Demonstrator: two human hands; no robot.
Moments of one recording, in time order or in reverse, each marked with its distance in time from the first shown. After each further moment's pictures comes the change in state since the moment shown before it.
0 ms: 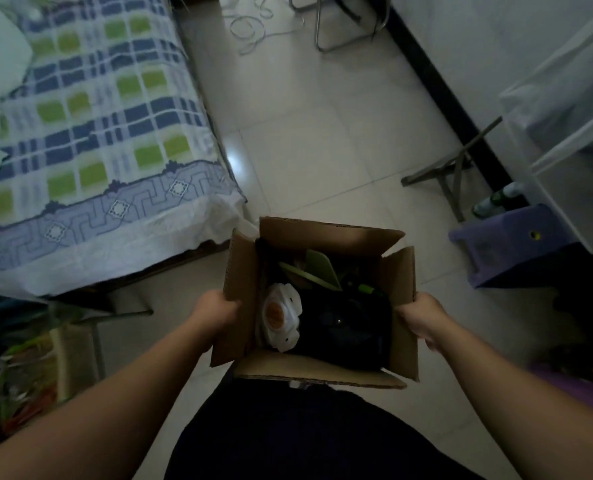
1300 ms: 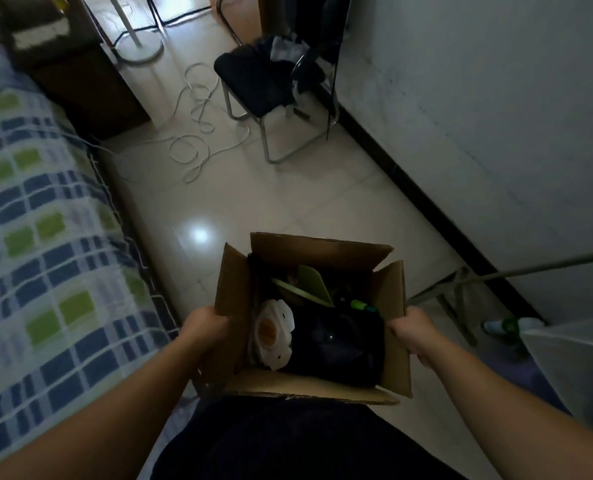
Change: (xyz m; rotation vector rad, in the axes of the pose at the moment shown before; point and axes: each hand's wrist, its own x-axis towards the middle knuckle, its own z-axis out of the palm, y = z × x) left_hand 0.347 0.657 -0.114 0.283 -0.013 0.133; right_hand 0.342 -0.528 -0.250 0.221 0.067 0.081
